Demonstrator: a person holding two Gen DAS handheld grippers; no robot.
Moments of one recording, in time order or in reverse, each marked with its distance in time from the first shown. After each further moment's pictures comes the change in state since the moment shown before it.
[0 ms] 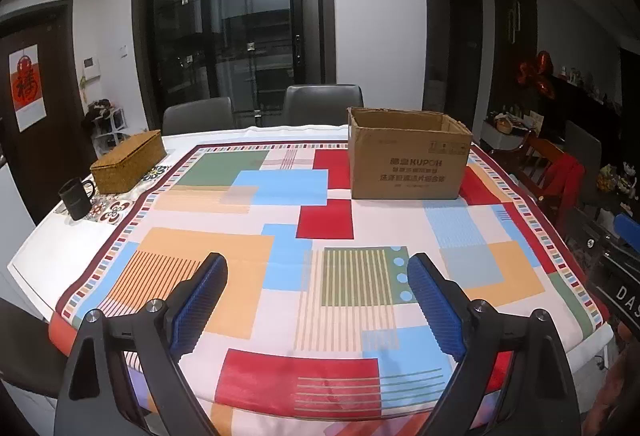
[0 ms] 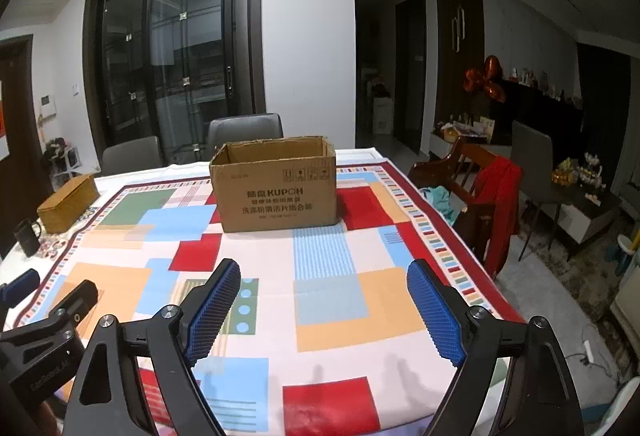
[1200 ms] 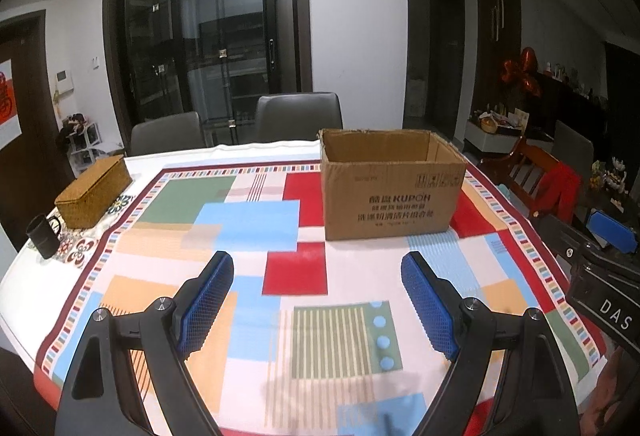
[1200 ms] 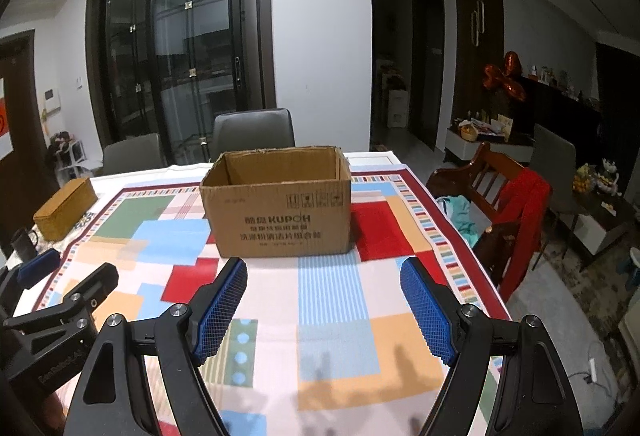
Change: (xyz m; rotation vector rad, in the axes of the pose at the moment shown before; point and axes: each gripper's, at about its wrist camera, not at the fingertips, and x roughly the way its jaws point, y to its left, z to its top) left arm 0.065 -0.029 0.064 0.045 -0.002 -0.072; right arm 0.073 -0.002 0.056 -0.021 0.048 0.049
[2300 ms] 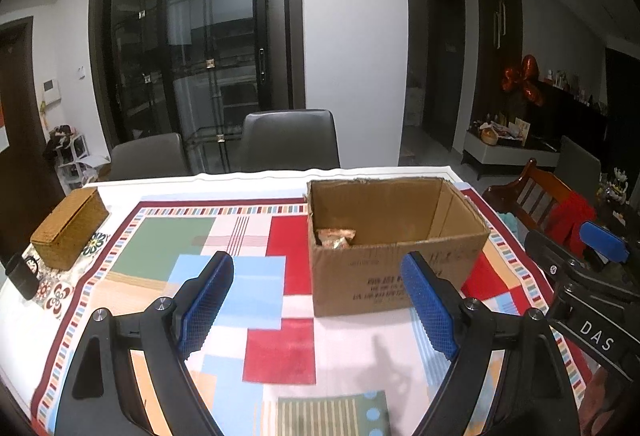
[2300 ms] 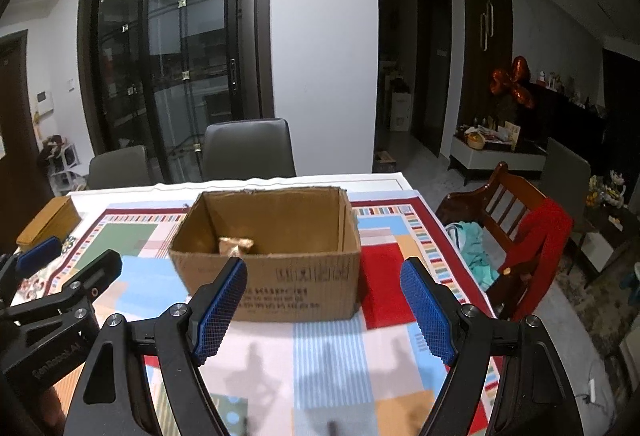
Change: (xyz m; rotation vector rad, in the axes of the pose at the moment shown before) left arm 0.087 -0.009 0.091 0.002 -0.022 -0.019; right arm 0.092 0.004 0.076 -0.015 0.003 0.001
